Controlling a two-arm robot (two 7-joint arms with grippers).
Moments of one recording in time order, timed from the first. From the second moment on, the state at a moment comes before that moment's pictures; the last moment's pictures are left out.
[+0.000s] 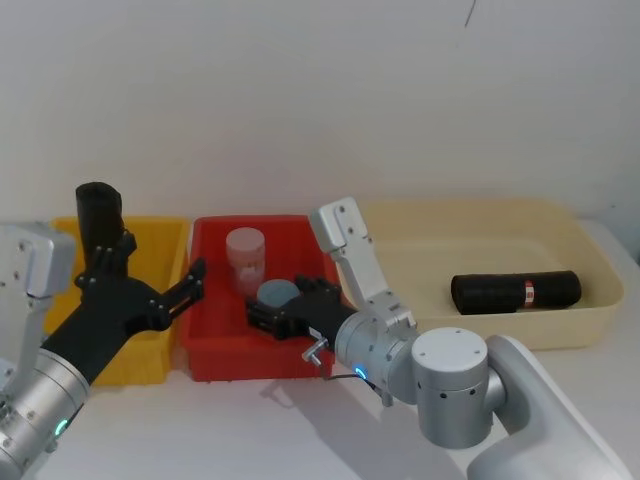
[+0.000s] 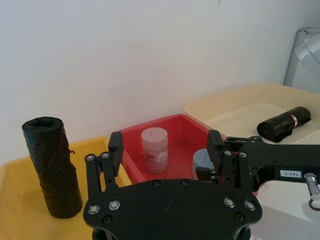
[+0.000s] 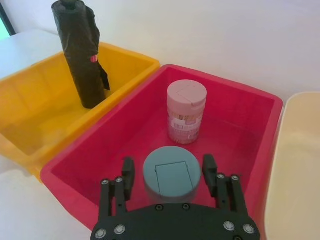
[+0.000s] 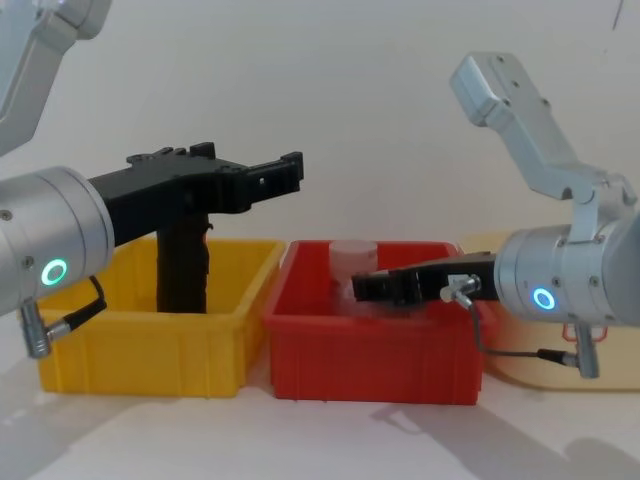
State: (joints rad) left arm -0.21 0.30 0.34 -1.68 -0.34 0.04 -0.23; right arm 0.40 0.07 -0.35 -1.39 0.09 0.43 0.24
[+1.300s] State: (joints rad) left arm -0.21 0.30 0.34 -1.68 -0.34 0.04 -0.23; right arm 0.43 0.04 -0.20 -1.50 0.17 0.44 0.19
